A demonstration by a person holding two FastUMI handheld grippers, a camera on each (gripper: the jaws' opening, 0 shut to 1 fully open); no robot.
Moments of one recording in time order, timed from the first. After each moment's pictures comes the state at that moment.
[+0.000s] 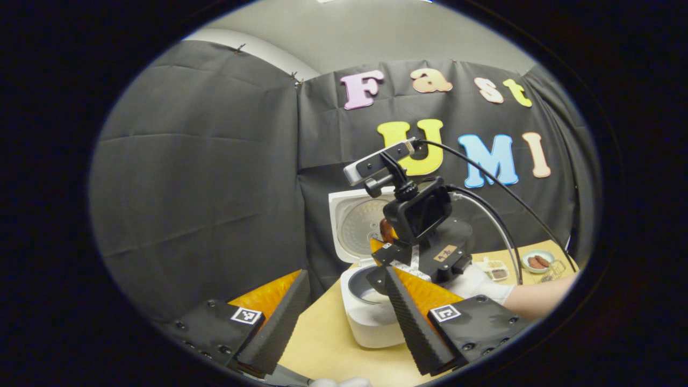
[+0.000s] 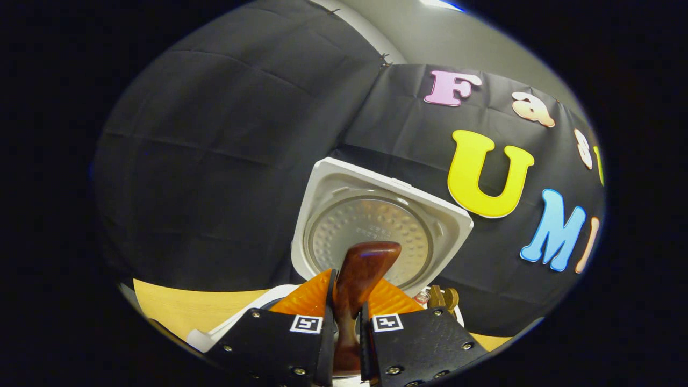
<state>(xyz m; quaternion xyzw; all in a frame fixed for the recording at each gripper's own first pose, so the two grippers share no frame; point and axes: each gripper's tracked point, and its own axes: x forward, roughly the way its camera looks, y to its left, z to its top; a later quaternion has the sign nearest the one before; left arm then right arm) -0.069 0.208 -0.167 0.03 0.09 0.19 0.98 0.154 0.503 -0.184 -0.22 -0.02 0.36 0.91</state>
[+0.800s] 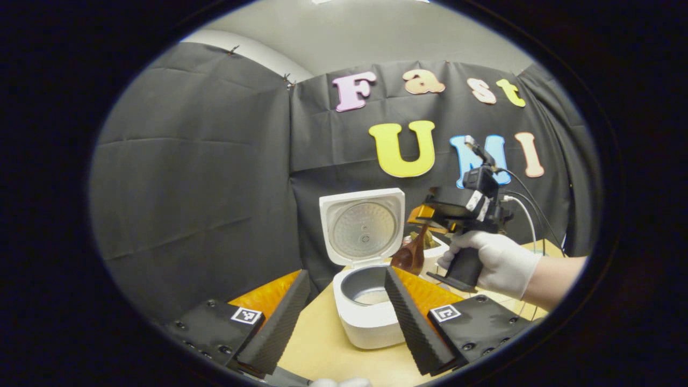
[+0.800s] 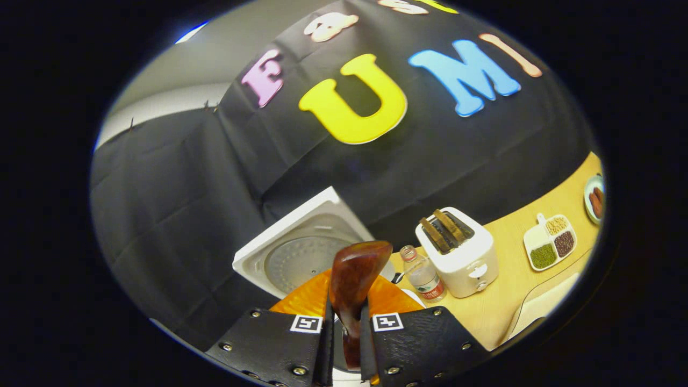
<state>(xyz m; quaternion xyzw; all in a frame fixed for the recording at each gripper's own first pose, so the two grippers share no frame) -0.062 0.187 -0.157 0.04 0.08 0.17 0.98 0.213 0.381 -0.136 0.27 0.15 0.27 0.91</state>
